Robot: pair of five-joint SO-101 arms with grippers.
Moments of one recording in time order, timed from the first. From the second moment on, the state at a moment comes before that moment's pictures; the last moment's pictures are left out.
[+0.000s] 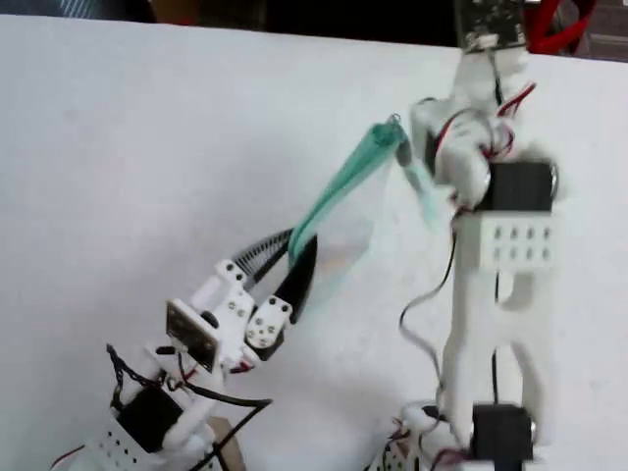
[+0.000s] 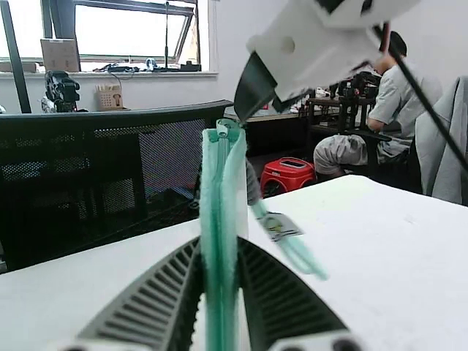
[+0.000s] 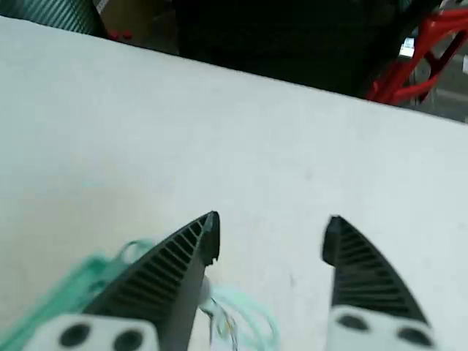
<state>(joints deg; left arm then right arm) 35.2 -104.8 91.3 20.5 -1.5 -4.8 -18.8 -9.7 72.7 10.3</state>
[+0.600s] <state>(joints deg) 28.4 -104.7 91.4 19.9 -2.7 -2.2 -41.5 -3.7 86.0 9.6</state>
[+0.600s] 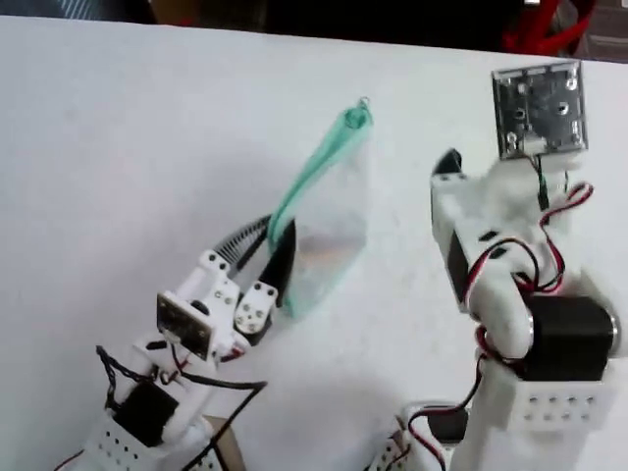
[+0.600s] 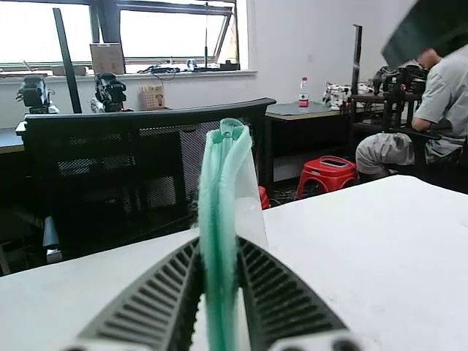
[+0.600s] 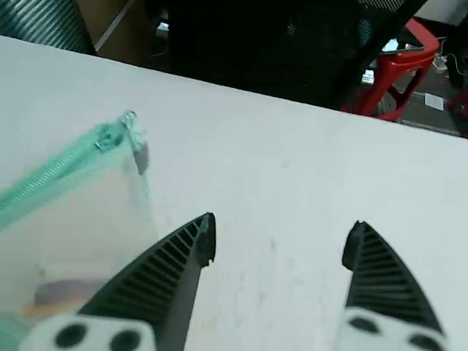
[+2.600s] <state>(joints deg) 14.9 -34.8 36.3 16.9 -20.1 3.4 -39.8 69.3 15.2 0.5</state>
